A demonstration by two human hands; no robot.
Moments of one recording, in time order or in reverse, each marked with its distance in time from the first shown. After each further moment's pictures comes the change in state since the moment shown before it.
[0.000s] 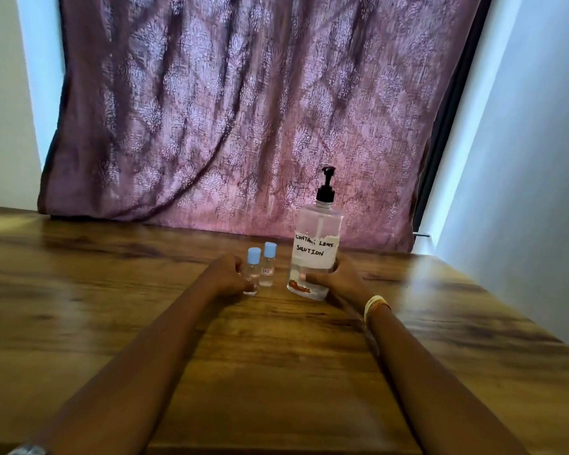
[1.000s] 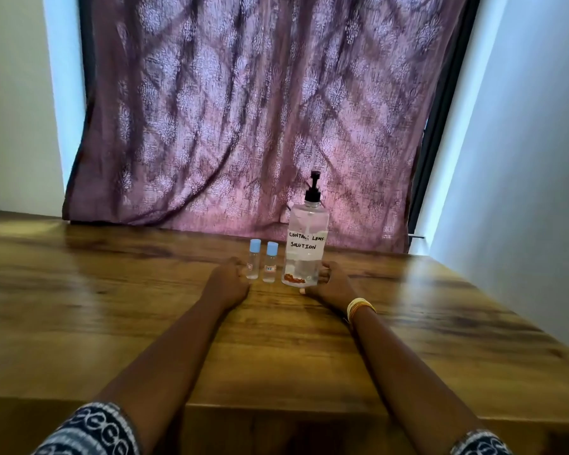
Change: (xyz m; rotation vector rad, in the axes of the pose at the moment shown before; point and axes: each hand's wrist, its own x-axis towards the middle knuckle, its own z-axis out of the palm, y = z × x) left_hand -0.026 -0.014 0.018 -0.077 0.229 0.022; right_hand -0.028 0.006 0.011 -0.377 0.099 0.104
